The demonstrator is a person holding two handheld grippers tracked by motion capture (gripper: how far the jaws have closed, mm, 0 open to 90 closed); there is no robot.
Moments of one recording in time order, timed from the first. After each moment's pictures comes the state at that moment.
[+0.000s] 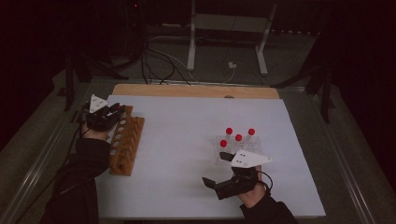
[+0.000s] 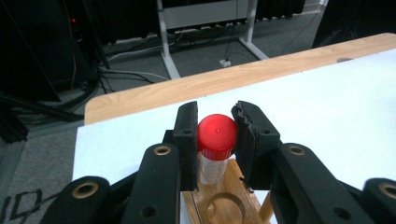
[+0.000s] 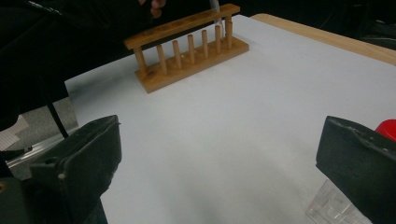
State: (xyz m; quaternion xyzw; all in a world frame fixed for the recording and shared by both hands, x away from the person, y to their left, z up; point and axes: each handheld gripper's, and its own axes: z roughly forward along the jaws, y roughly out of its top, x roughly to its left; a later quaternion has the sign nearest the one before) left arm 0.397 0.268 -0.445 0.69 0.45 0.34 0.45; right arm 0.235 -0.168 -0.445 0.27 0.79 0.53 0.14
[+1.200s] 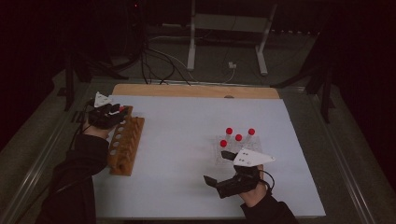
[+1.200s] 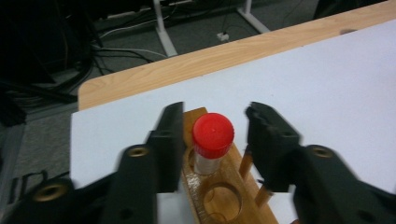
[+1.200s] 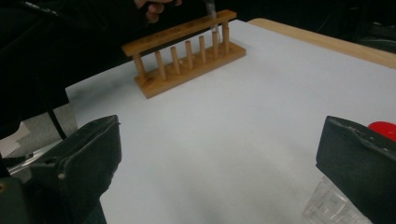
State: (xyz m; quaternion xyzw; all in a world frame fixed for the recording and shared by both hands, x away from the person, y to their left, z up) left arm 0.404 0.264 -0.435 0.73 0.46 0.31 0.41; right arm 0.236 -0.173 -0.442 0.27 0.79 0.54 0.14
